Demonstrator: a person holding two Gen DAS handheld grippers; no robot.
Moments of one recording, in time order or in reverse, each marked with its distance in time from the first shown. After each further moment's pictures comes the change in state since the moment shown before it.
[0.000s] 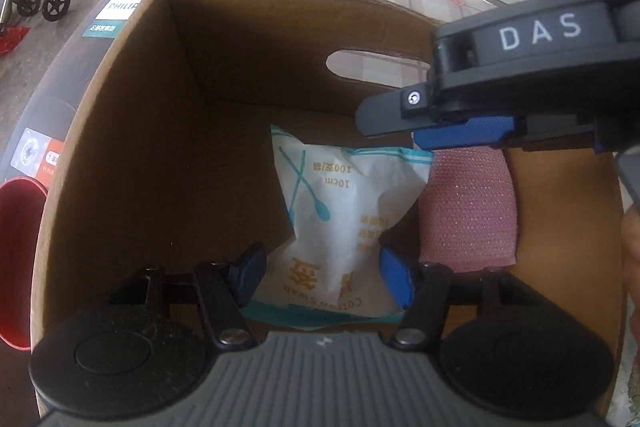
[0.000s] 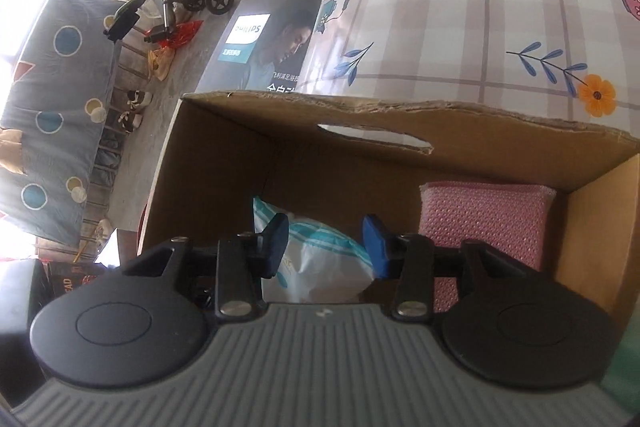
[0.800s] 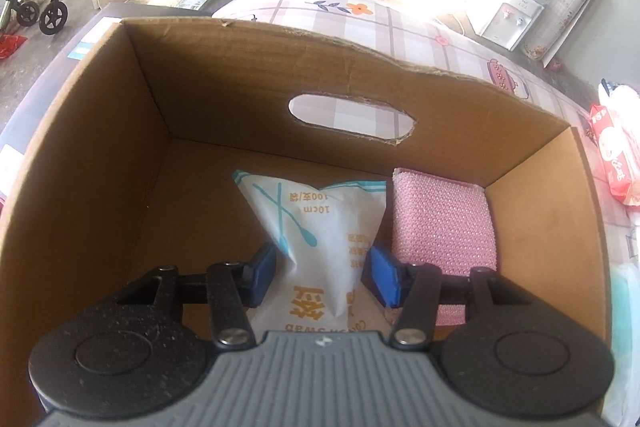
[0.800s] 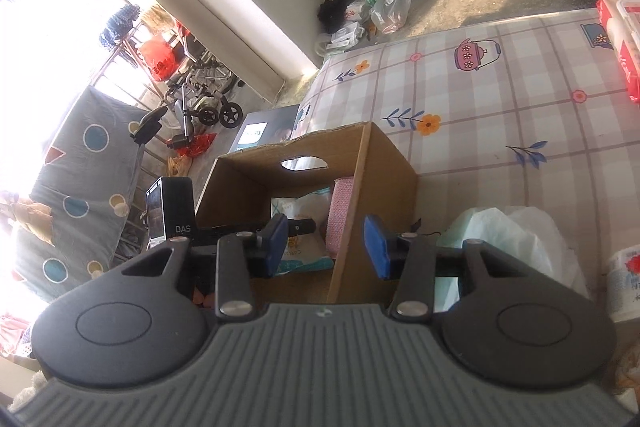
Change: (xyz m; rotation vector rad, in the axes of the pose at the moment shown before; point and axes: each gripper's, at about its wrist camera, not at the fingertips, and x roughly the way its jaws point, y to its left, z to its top) left arm -0.009 -0.015 -0.007 -0.040 -0.131 -0.045; right arm -0.216 -0.093 -0.138 0.064 -0.378 0.046
